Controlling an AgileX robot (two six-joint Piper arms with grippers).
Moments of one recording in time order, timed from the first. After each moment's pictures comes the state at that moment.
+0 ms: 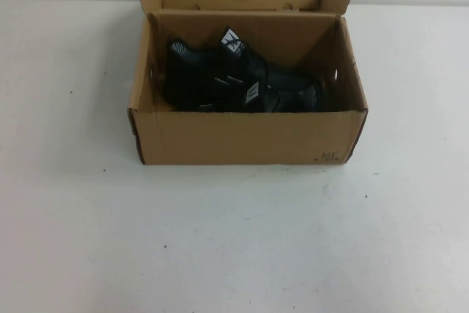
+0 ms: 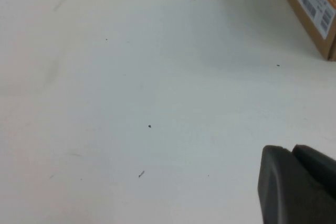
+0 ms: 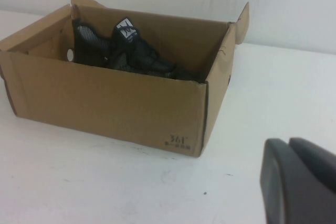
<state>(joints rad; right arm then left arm) 0.42 0.17 -0.29 -0.13 0.35 0.20 -0.08 -0.01 0.02 0.10 0.39 -0.07</state>
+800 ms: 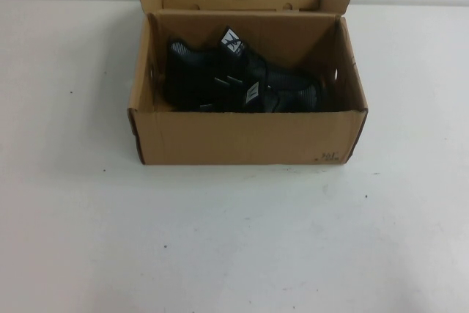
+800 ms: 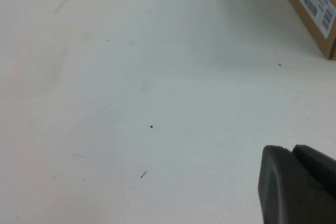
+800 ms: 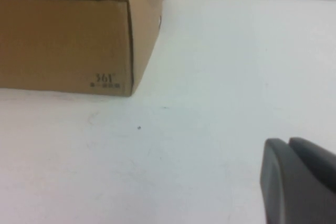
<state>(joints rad) 0.21 0.00 0.00 -0.13 0.27 0.20 -0.08 -0.01 0.02 0.10 0.39 -0.06</state>
